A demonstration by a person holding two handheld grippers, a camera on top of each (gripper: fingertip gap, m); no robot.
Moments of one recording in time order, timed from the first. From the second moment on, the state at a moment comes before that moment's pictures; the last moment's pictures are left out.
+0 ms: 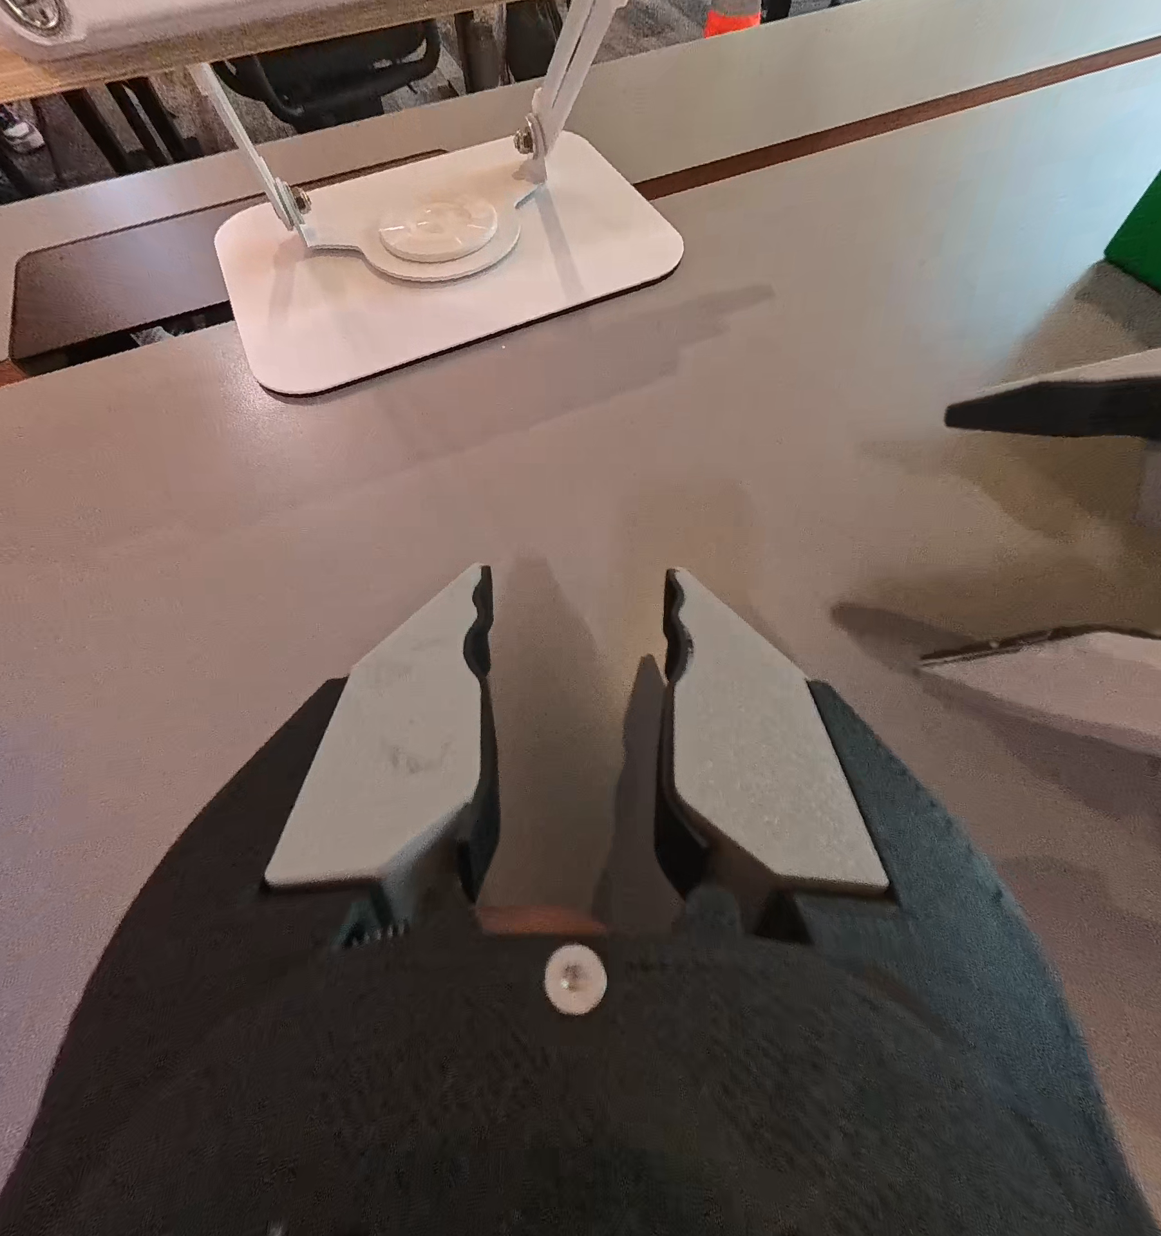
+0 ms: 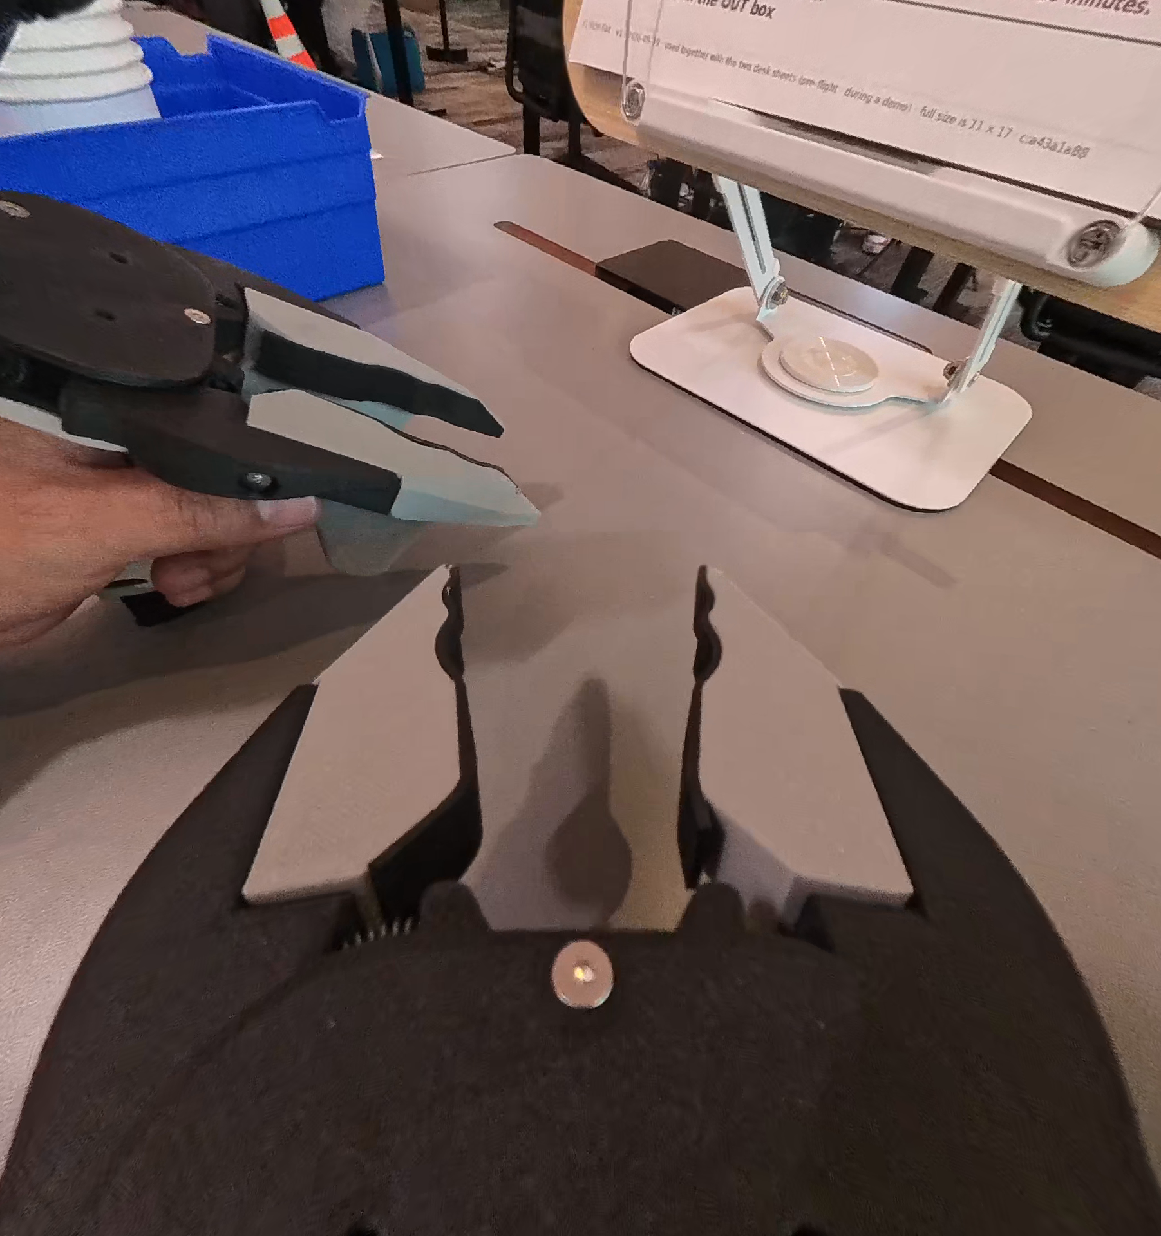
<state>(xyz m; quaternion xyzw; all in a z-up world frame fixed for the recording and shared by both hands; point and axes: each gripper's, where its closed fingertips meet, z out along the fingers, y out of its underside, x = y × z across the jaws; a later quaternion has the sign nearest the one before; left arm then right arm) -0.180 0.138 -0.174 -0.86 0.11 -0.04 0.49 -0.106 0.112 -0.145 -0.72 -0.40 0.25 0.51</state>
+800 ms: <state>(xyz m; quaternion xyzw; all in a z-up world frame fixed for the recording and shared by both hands) -0.177 0.137 -0.176 -0.86 0.11 -0.04 0.49 -0.117 0.108 -0.167 -0.73 -0.44 0.26 0.45</state>
